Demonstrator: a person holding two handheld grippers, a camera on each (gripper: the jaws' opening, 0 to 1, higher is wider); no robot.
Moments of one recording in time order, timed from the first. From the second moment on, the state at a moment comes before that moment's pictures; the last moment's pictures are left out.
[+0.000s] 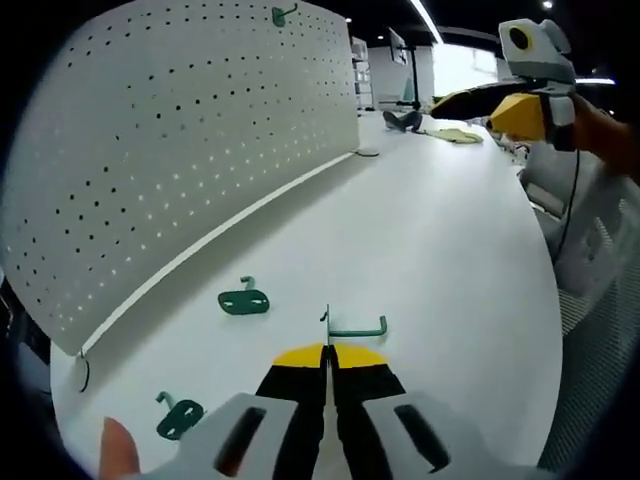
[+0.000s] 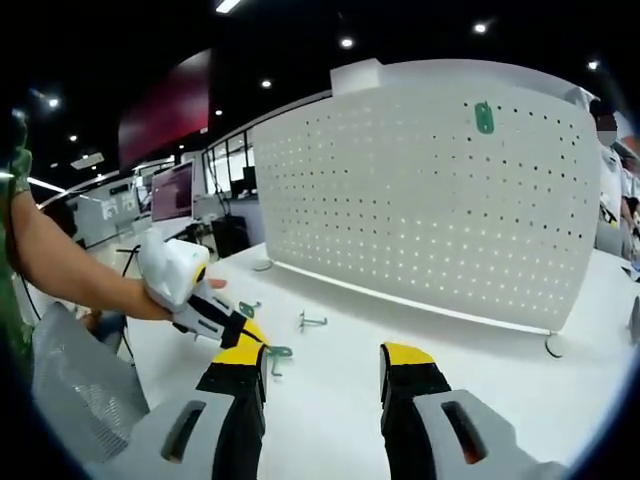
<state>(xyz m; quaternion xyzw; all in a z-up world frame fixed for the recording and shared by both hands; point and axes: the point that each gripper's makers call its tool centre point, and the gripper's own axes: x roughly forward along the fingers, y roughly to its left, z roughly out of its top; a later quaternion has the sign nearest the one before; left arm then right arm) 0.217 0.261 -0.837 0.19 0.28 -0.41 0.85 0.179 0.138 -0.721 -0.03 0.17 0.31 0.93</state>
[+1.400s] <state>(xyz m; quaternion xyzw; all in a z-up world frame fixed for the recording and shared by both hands) 0.212 0.239 -0.732 0.07 0.17 -0.40 0.90 0.185 0.149 -0.678 -0.04 0.13 0.32 0.94</state>
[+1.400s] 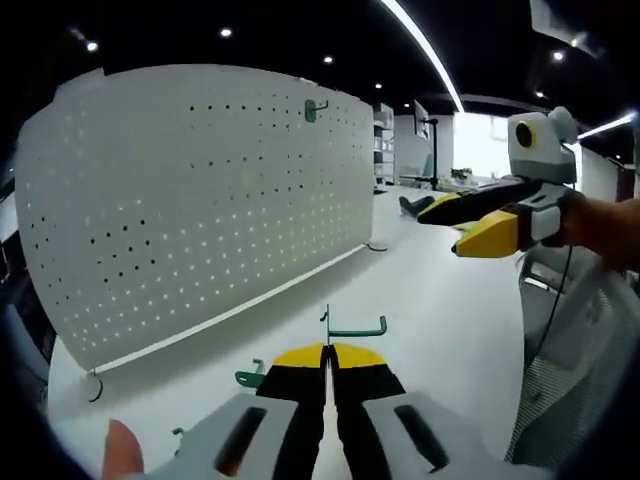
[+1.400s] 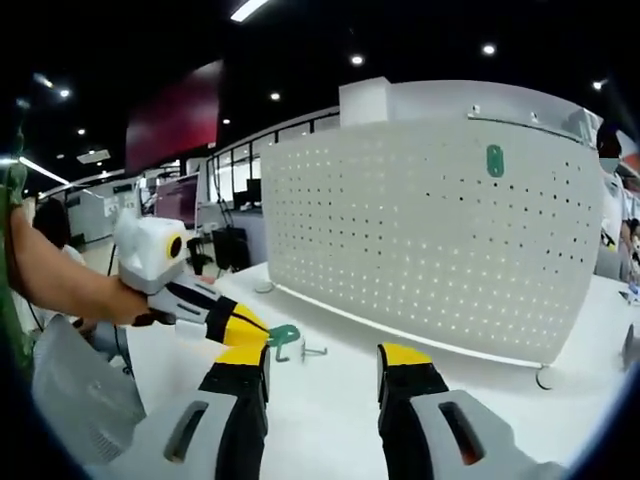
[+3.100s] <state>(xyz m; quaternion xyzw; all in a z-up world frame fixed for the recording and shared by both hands) 0.193 0.219 -0.639 0.00 0.07 -0.41 0.91 0.176 0.187 -0.636 0.02 0.11 0.36 0.93</state>
